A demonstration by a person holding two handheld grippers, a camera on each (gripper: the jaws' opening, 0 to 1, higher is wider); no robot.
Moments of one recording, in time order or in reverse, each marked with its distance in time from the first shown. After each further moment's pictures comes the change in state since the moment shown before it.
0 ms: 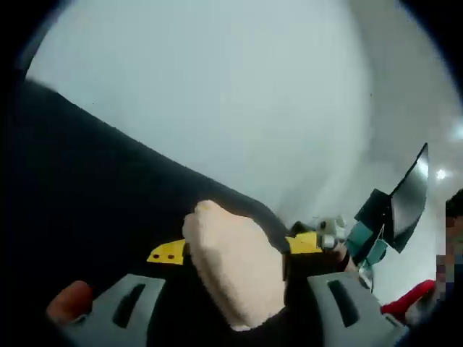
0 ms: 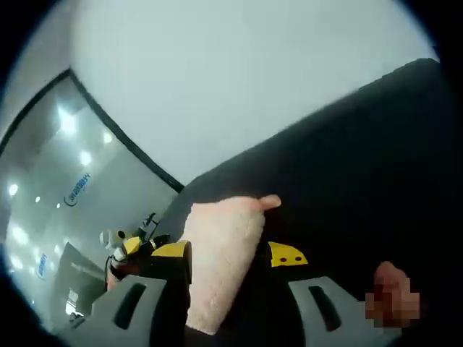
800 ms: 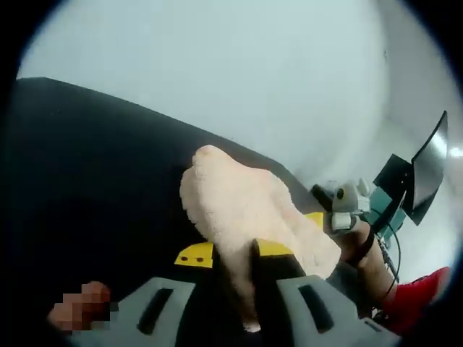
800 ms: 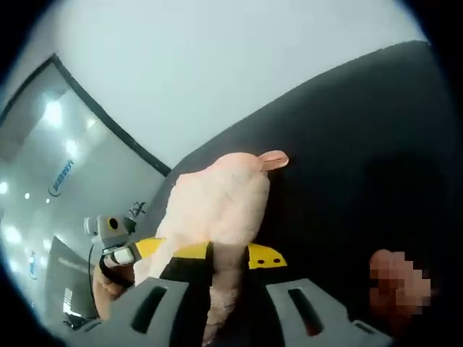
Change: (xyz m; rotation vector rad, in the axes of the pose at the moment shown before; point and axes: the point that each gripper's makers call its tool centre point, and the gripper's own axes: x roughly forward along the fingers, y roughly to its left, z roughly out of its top) left arm 0.043 -0.013 -0.073 0.074 0.189 0.055; right arm 0.032 0.011 -0.037 0.041 0.015 -0.002
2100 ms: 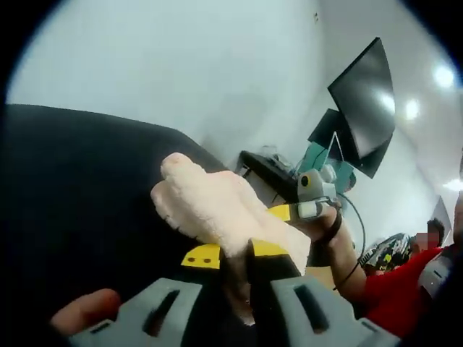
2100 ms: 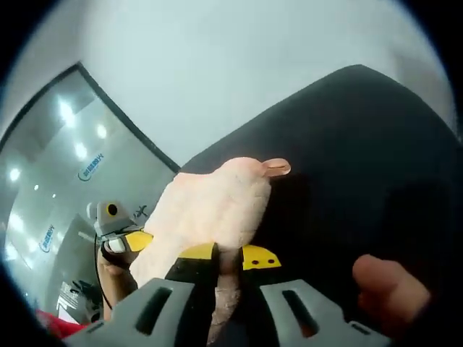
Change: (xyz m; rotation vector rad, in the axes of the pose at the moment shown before) left arm 0.000 -0.237 -0.116 0.172 0.136 -0.273; right arm -0.280 -0.041 -0.076 -0.039 -0.055 -0.035
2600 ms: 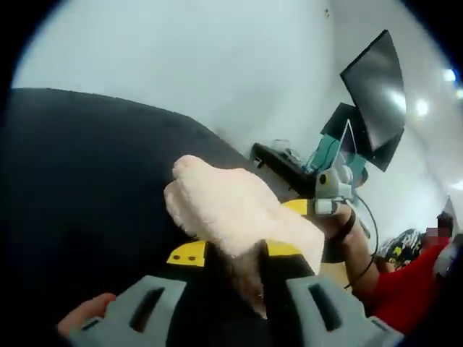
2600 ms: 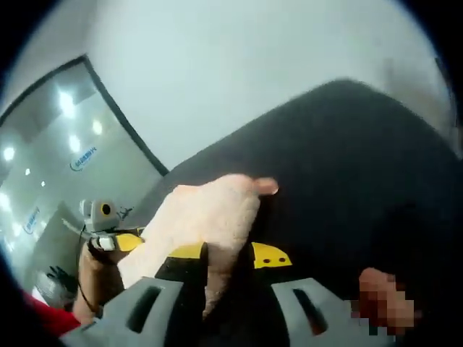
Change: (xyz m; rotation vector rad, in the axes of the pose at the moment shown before) left arm -0.001 0.025 -0.029 0.098 -0.004 0.105; right arm -0.031 -0.037 -0.006 -0.180 -0.178 -0.090
